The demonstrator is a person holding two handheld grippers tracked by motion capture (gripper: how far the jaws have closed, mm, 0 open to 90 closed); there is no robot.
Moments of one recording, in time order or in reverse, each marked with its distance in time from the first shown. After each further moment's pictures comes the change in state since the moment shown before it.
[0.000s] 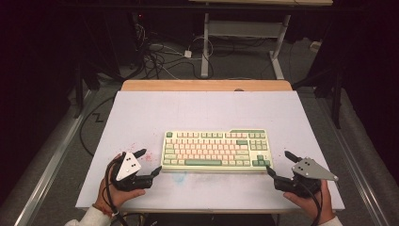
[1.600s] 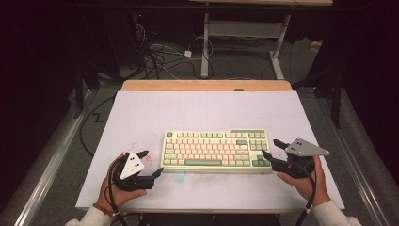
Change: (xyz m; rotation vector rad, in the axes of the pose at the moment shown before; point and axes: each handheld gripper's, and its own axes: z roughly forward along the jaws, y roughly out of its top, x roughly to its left) left arm -0.002 0.002 0.005 0.051 -0.019 0.012; right arm -0.019 0.035 0.029 0.051 0.096 -0.033
